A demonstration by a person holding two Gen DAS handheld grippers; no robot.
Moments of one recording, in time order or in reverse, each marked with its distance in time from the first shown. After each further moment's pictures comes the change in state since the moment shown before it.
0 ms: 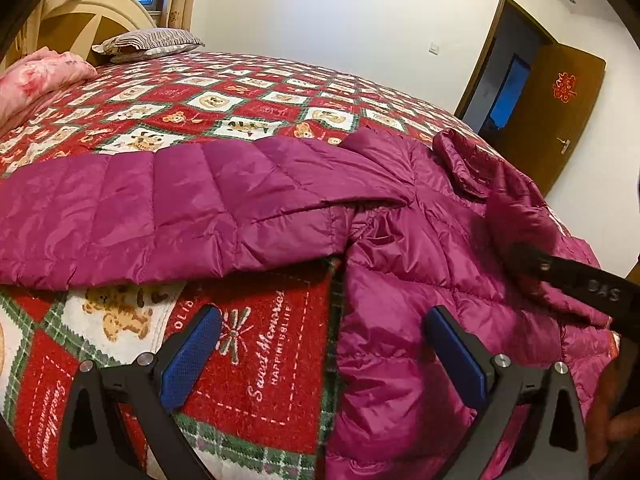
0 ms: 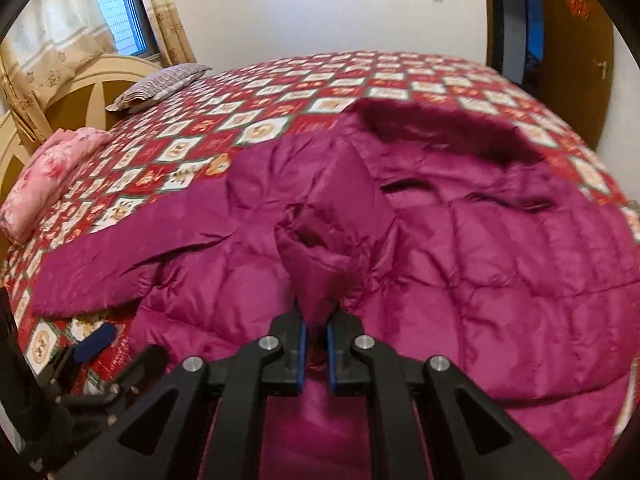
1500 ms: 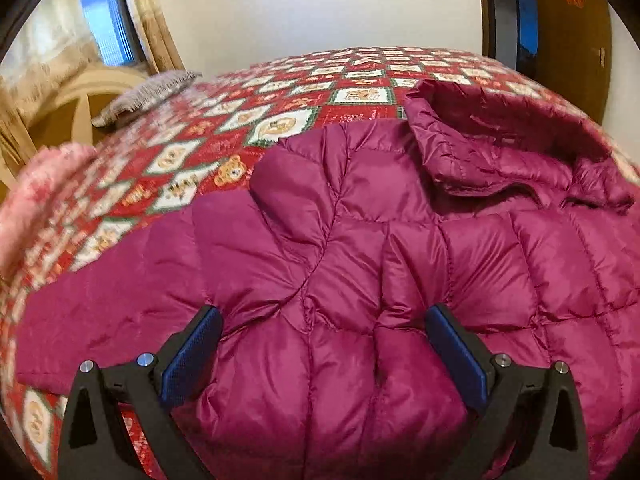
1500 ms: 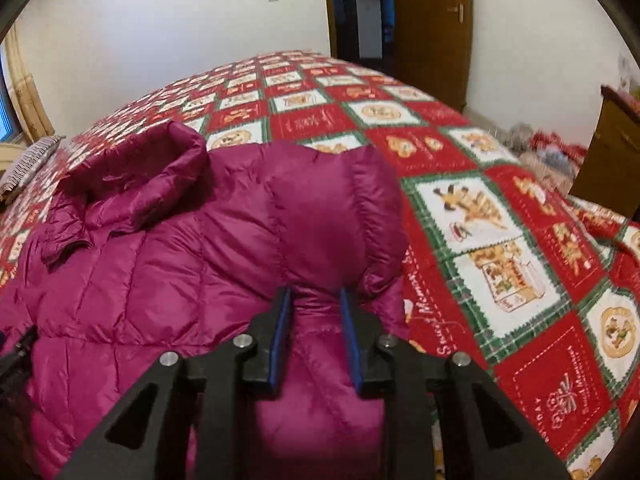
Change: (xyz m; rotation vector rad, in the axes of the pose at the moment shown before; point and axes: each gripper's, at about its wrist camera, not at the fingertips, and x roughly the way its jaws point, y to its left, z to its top) left arm 0.085 -0.122 0.046 0.211 0.076 0.305; right arm -0.027 -0.217 -0.020 0.310 -0.062 -0.401
